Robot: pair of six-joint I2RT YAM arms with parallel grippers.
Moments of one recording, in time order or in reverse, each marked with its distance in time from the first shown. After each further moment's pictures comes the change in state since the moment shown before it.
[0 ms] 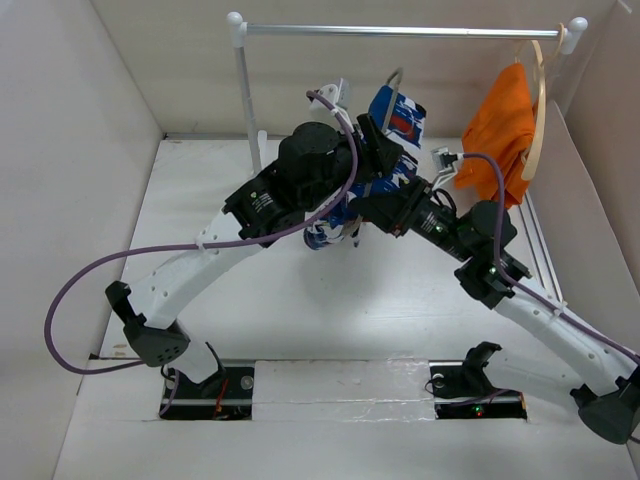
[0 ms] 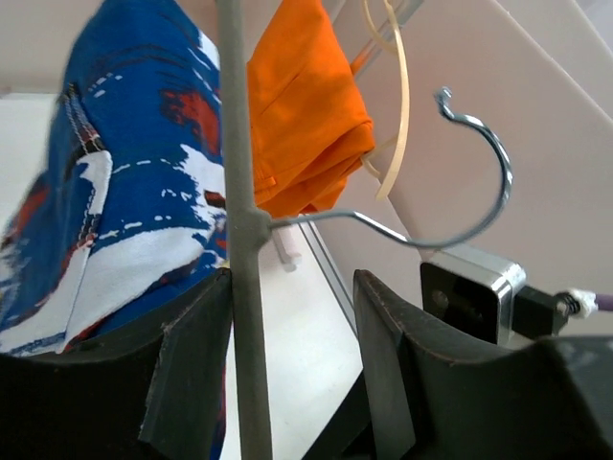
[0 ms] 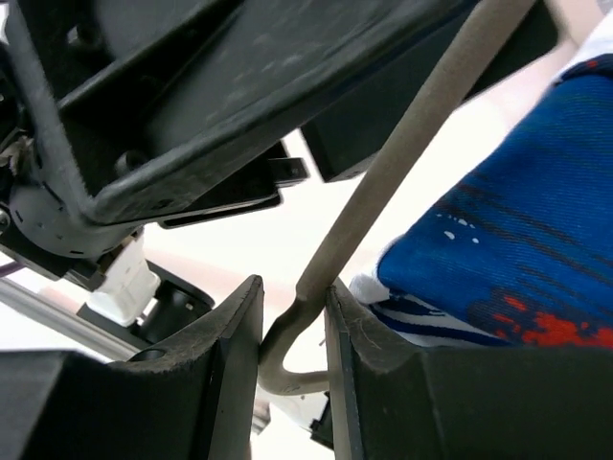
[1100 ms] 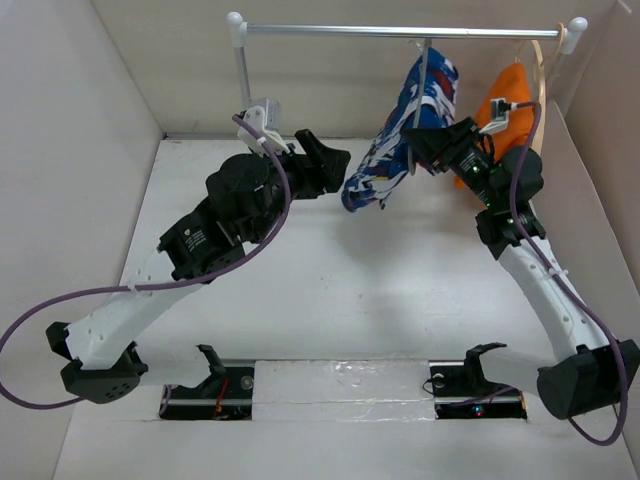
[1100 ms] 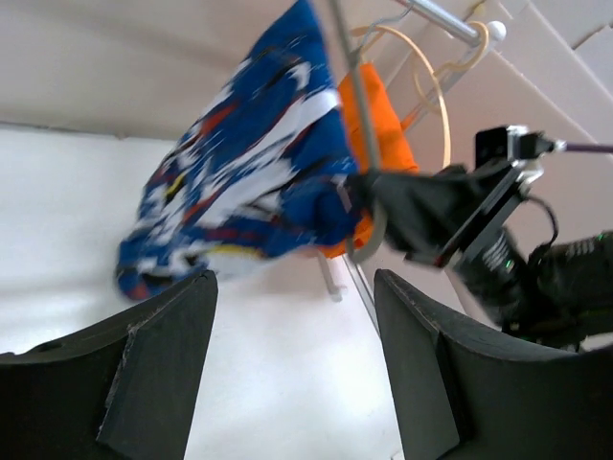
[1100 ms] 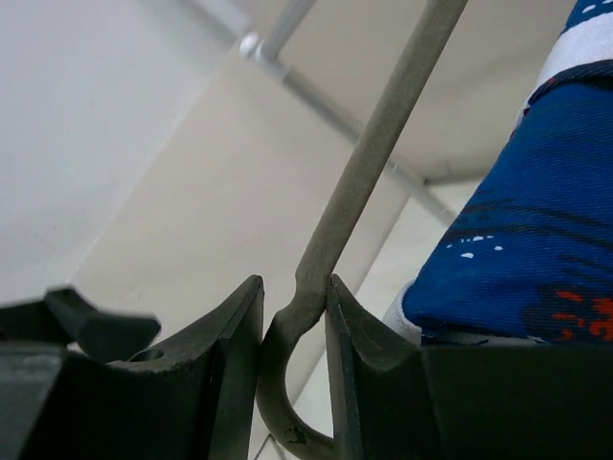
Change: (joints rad) left arm -0.005 -0.293 -0.217 0.008 -0.186 0.078; right arm -0.448 0.171 0.174 -0.035 -0.147 0.065
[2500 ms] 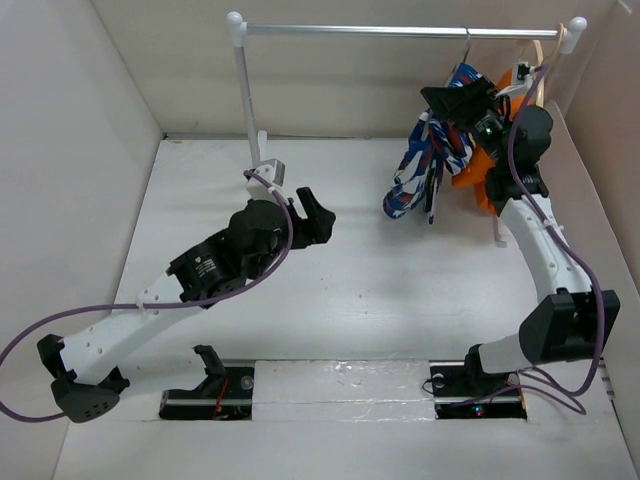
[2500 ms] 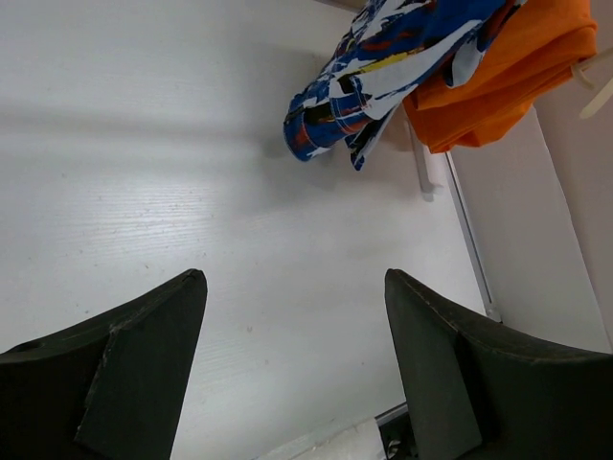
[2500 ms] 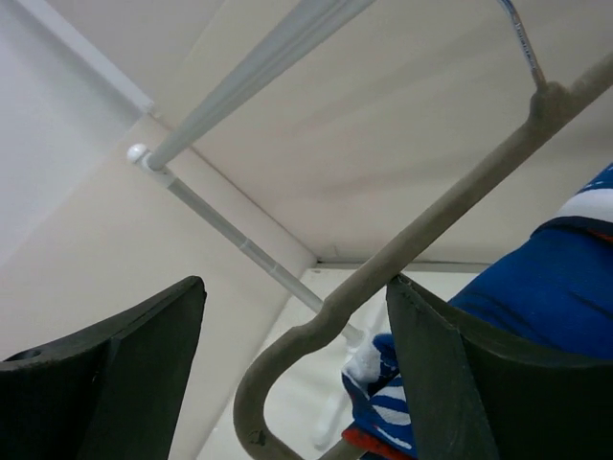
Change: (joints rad) left arm 0.000 -0.195 -0.436 -0.097 -0.006 -0.143; right arm -0.219 0.295 0.241 0.089 -0.014 -0.127
